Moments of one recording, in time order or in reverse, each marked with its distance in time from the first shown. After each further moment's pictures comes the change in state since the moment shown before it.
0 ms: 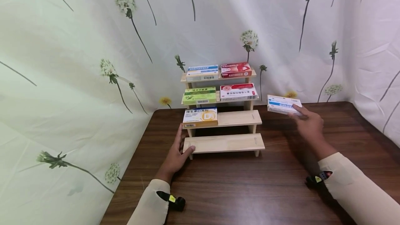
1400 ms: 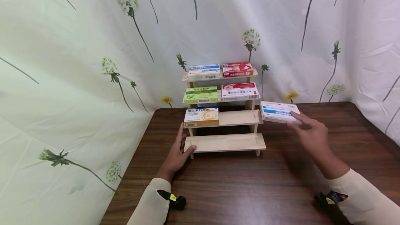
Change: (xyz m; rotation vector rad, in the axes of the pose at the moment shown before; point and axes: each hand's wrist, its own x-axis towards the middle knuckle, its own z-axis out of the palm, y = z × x) left_hand -0.001 0.003 -0.001 0.011 0.002 0.003; right_hand -0.051 -0.045 -0.019 -0.015 -0.069 -0.026
